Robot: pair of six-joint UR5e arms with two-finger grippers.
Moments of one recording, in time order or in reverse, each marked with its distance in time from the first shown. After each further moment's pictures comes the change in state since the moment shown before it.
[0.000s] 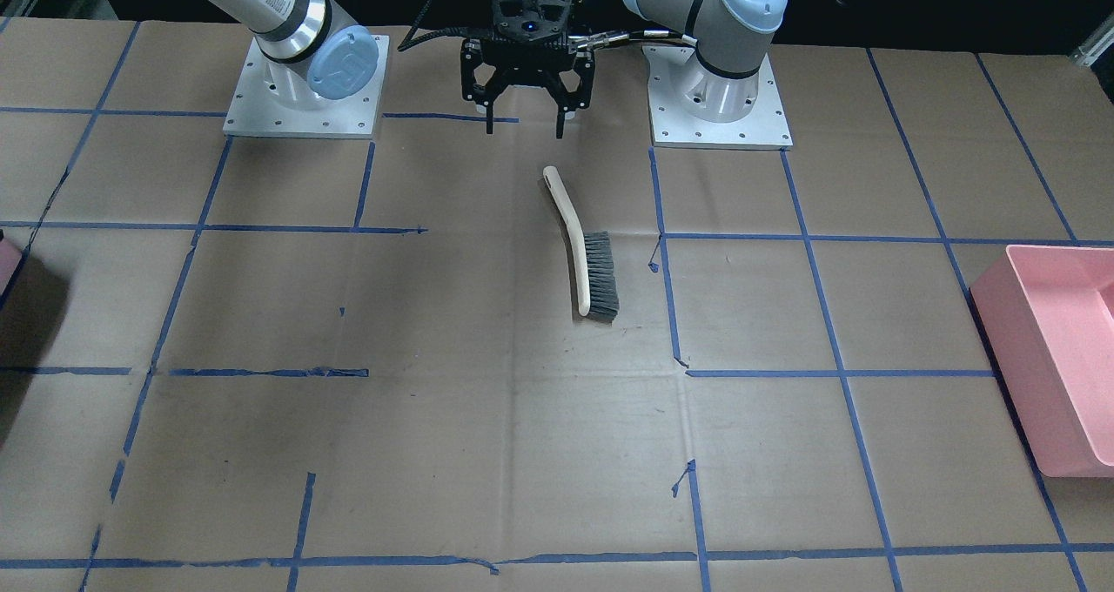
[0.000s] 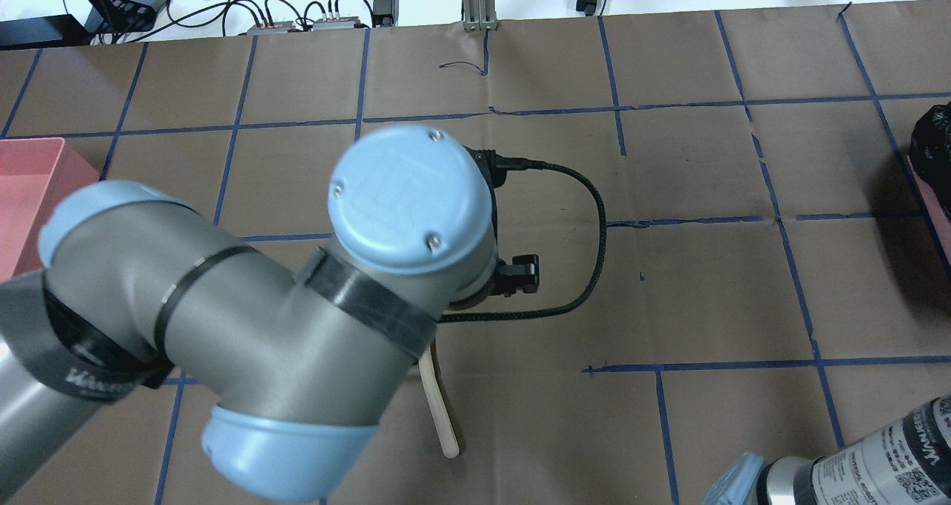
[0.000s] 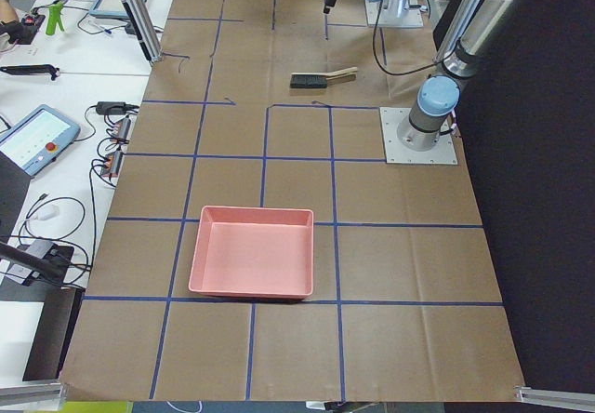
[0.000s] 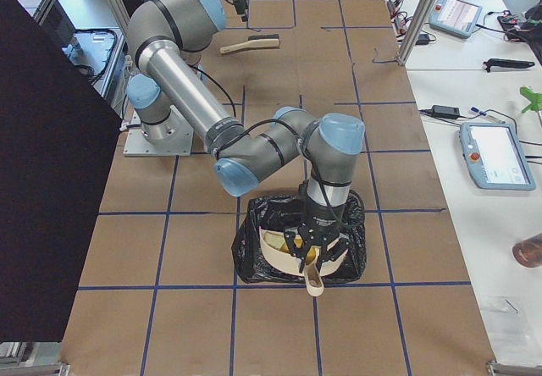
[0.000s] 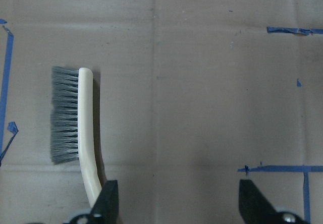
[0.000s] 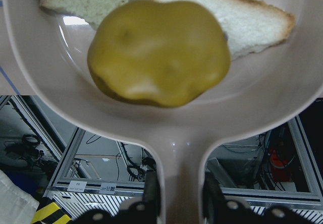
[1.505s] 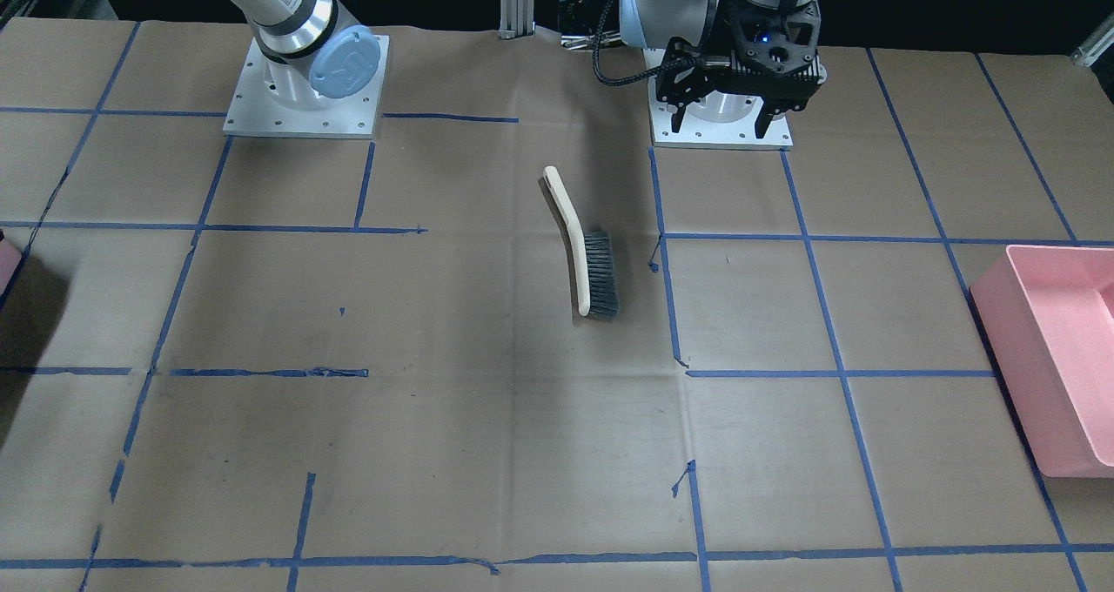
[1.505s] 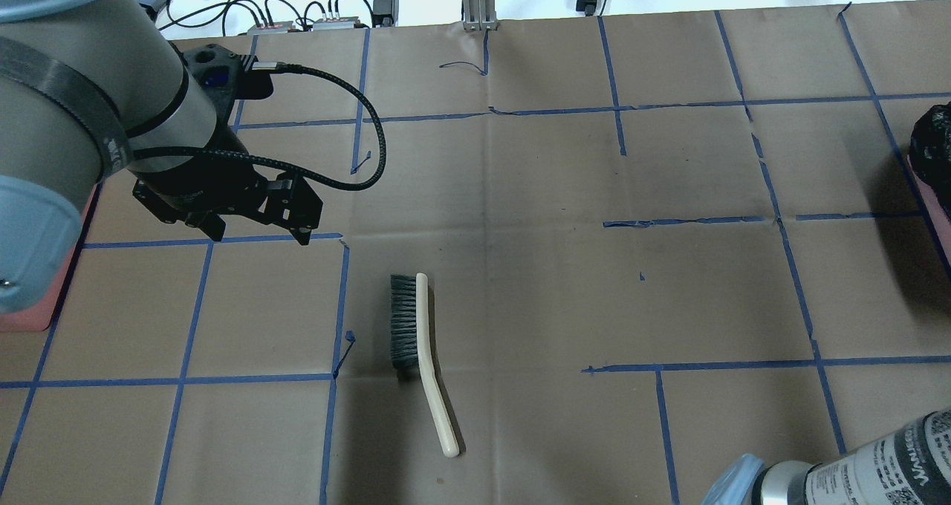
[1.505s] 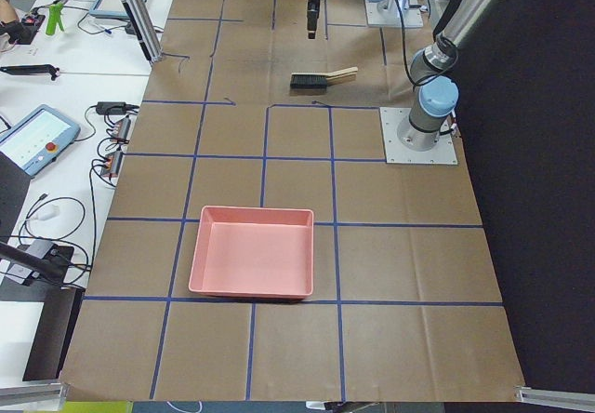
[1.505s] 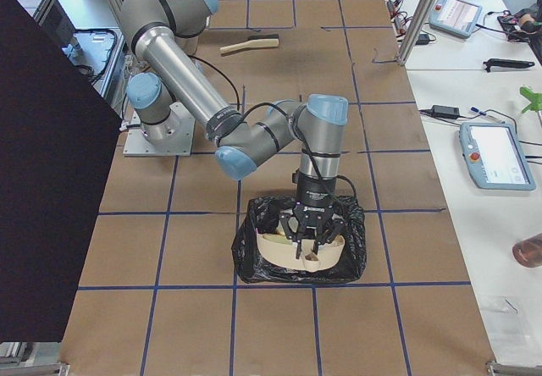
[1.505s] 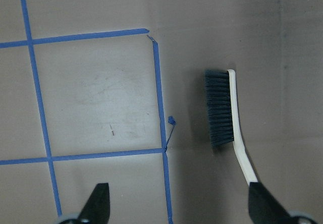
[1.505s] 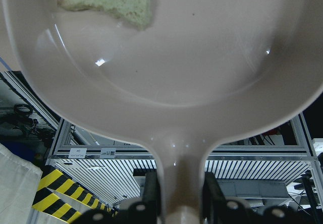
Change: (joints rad) left arm 0.446 0.105 0.078 -0.342 -0.028 0.478; right arm 0.010 -0.085 0.229 -0.344 -0.060 -0.046
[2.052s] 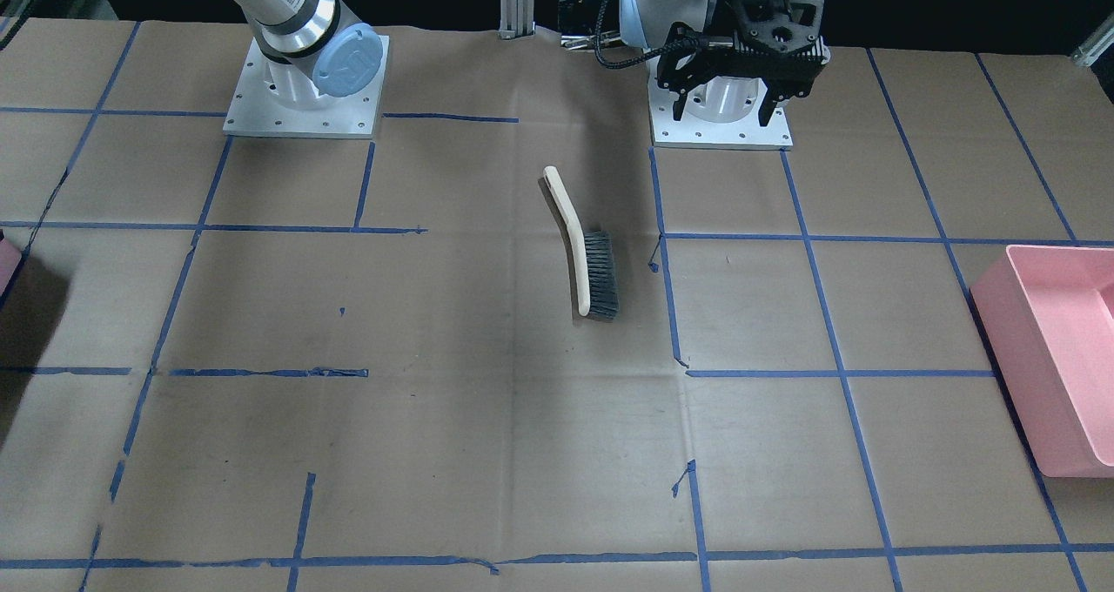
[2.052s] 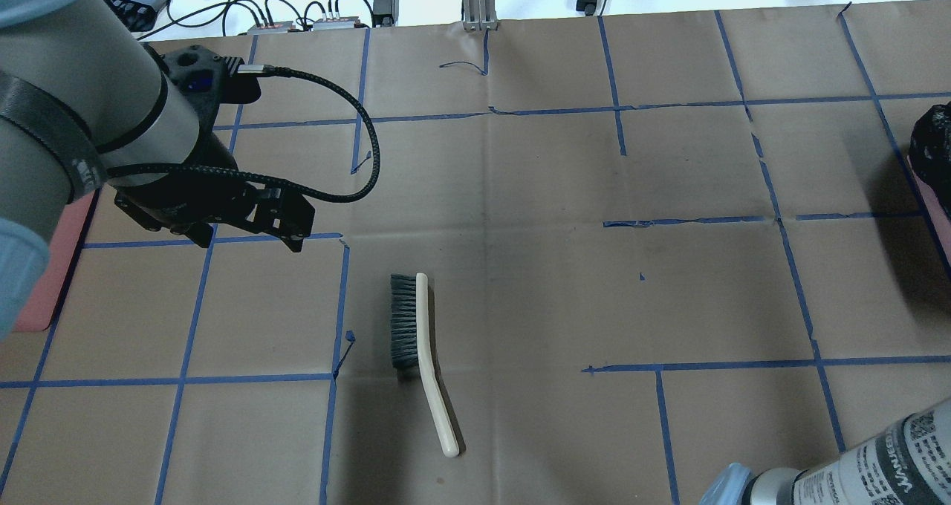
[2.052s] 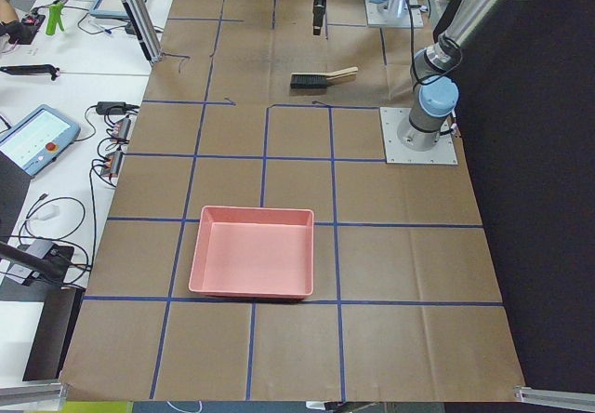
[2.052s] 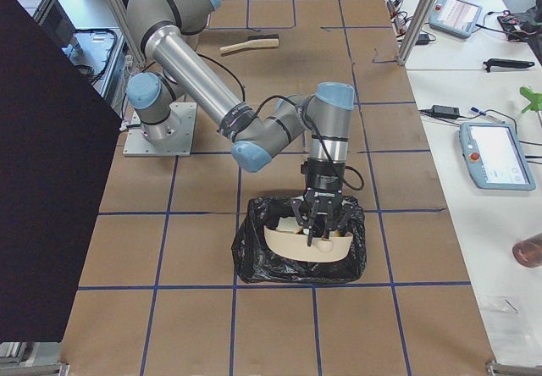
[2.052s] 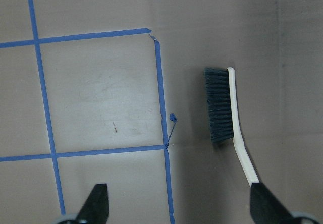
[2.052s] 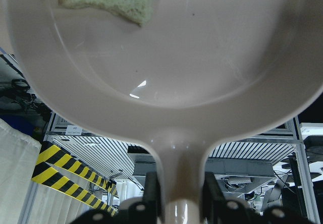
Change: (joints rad) left arm -0.002 0.045 -0.012 -0.009 0.004 0.000; right arm 0.093 0.013 0.032 -0.093 -0.123 -0.004
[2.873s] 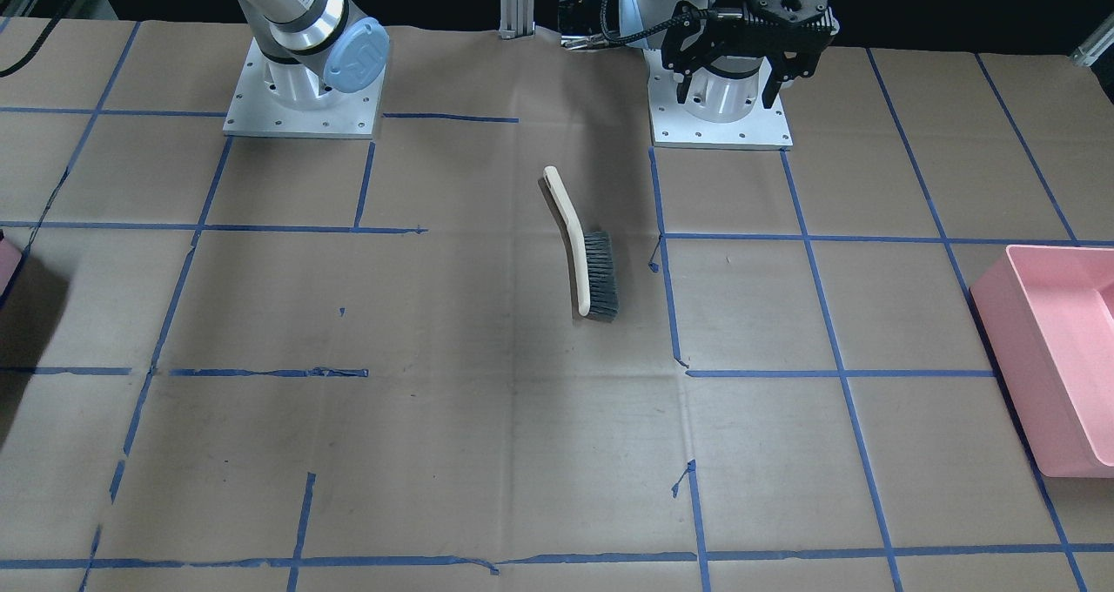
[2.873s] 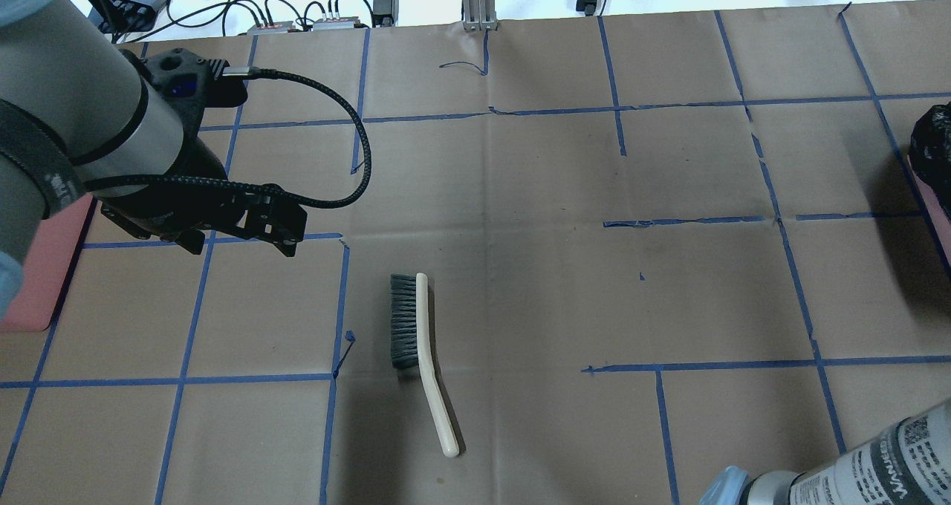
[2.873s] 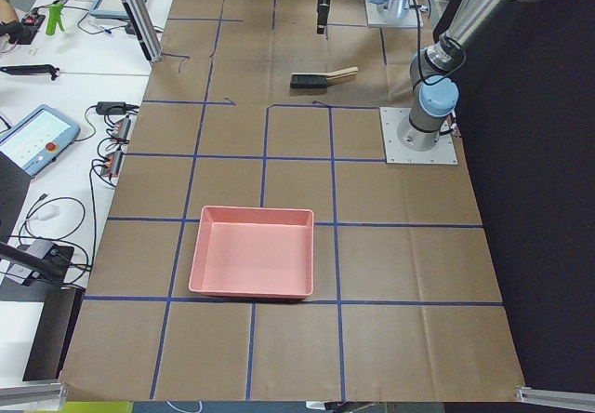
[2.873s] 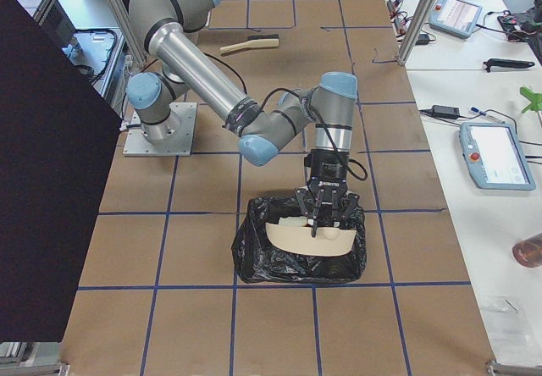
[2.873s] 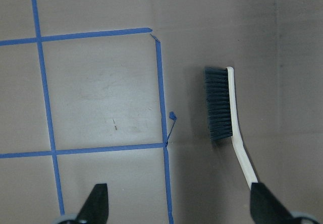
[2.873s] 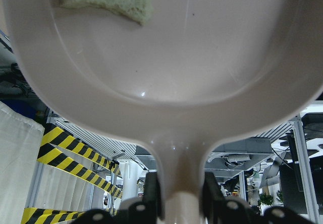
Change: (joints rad) left arm 0.013 0.039 -0.014 -0.010 -0.010 -0.014; right arm 0.016 -0.012 0.006 -0.069 -0.053 -0.011
